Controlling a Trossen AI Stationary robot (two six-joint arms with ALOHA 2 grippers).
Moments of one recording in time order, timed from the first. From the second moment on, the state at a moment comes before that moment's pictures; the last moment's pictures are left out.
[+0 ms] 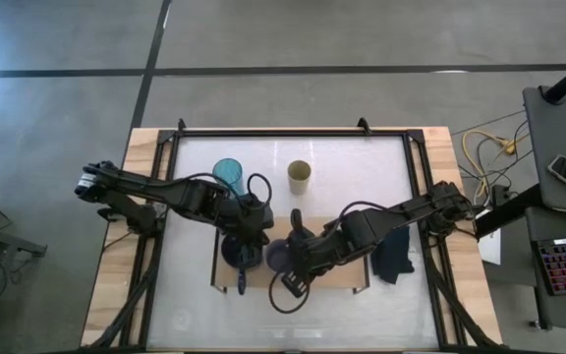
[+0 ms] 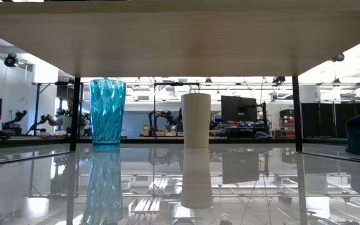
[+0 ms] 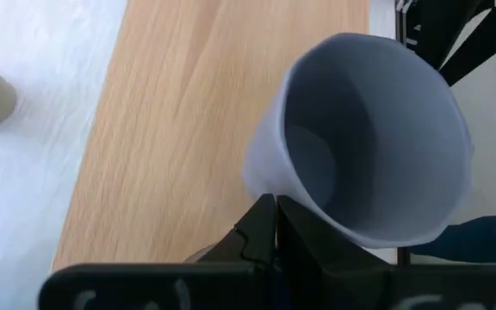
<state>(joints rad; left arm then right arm) -0.23 1.52 1.53 -0.89 0.02 -0.44 0.39 1.94 2.03 -1.10 -0.01 1.14</state>
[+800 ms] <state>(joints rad) -0.20 1.52 1.53 -0.86 0.02 -0.43 0.39 1.94 2.02 -1.03 0.00 1.15</state>
